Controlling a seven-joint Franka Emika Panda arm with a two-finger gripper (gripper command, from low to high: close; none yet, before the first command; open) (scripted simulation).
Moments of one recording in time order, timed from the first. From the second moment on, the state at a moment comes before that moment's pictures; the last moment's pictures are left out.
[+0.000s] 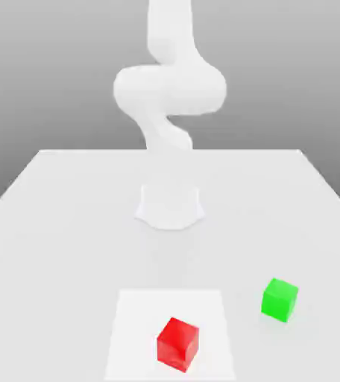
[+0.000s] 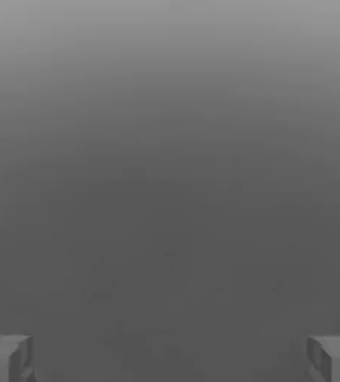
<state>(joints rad) -0.03 -0.71 0.03 -2.32 -0.01 2.34 0.86</state>
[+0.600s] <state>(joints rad) -0.14 -0.05 0.15 -2.49 -0.11 2.62 1.27</state>
